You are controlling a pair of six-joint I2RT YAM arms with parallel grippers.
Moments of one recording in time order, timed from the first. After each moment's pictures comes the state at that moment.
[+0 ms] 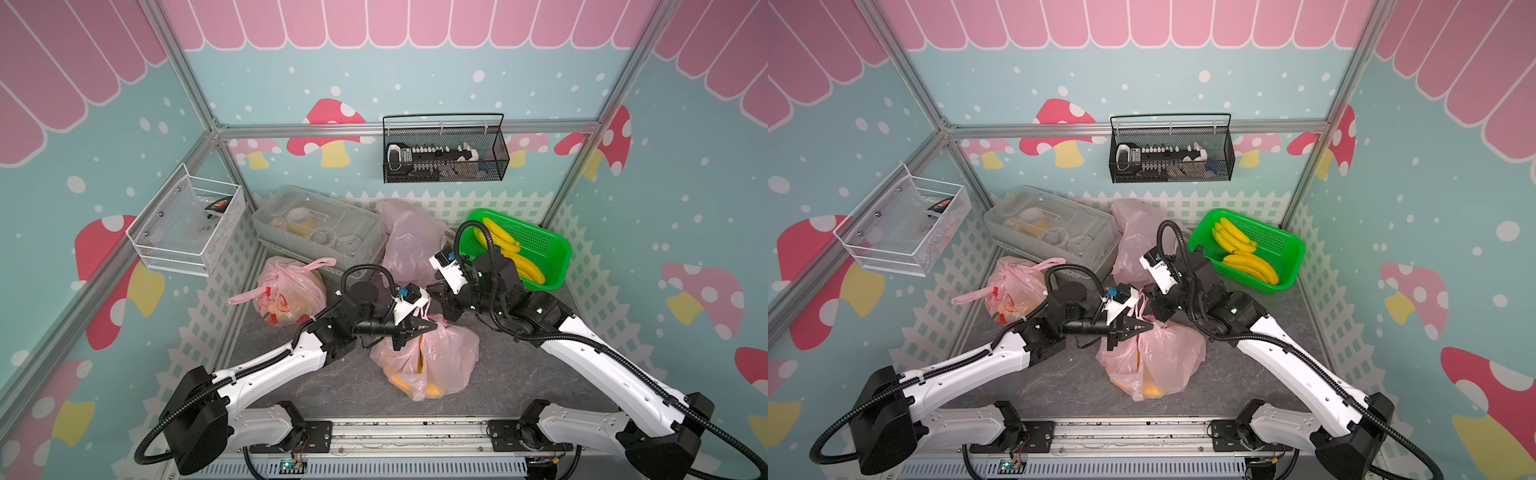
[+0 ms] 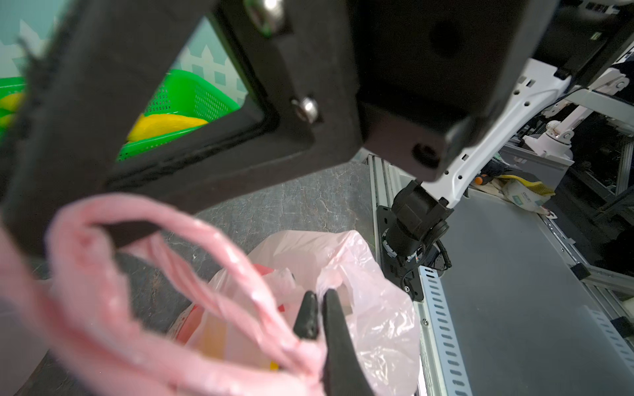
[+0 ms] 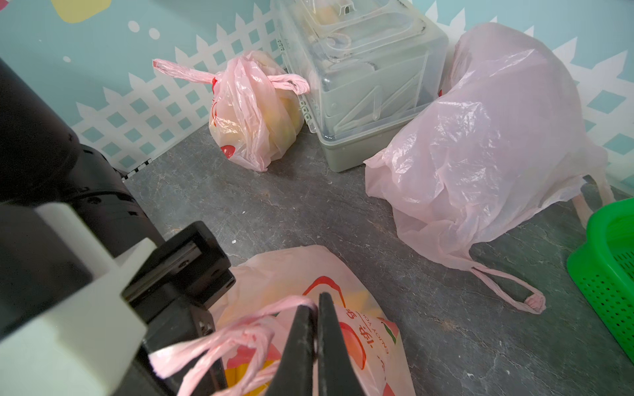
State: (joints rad) left arm -0.78 1.24 0.80 0.18 0.70 -0.04; right arm 0.73 1.15 1.20 -0.59 -0.17 0.04
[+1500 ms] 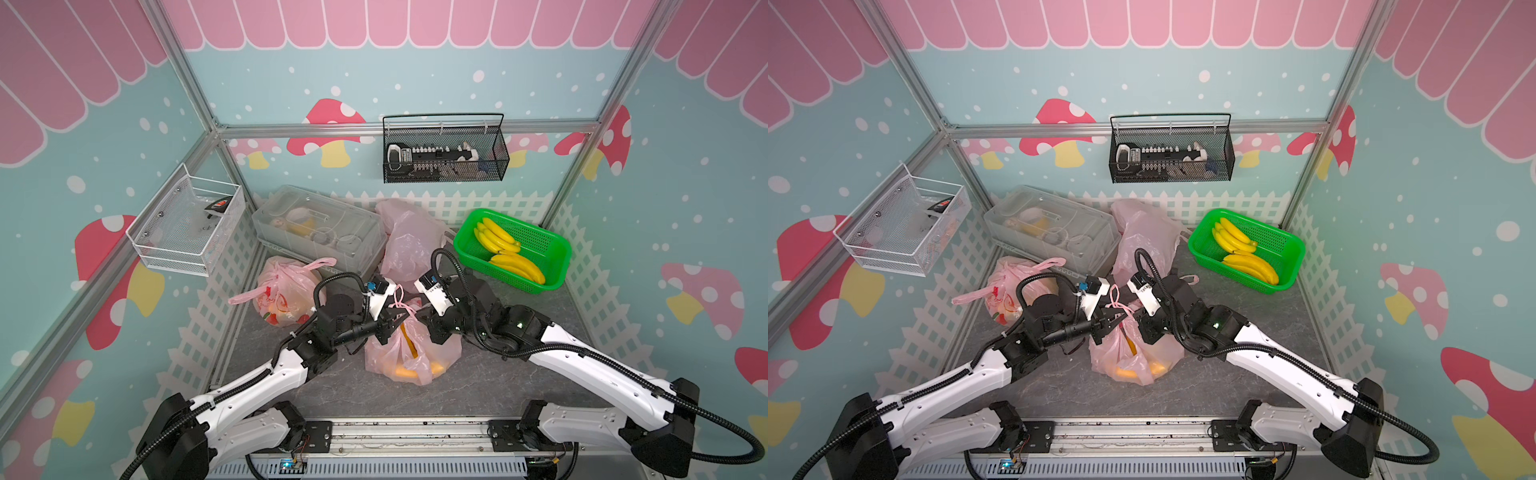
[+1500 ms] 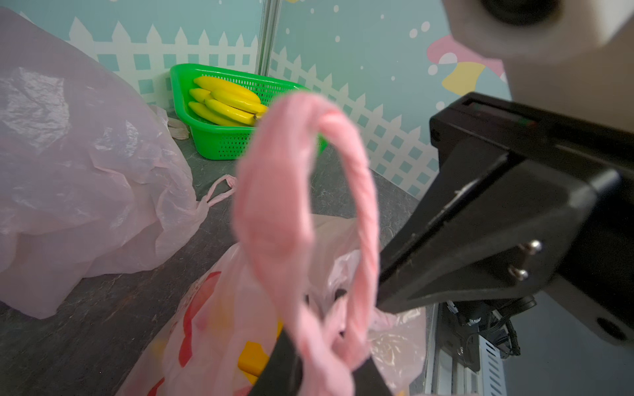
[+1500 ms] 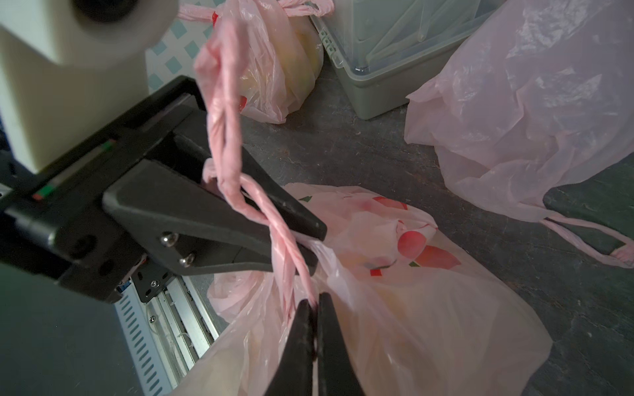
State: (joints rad) left arm -0.72 1.06 0.62 0.23 0.38 -0.23; right arm 0.91 1.16 1.11 -0.61 -0.07 0.20
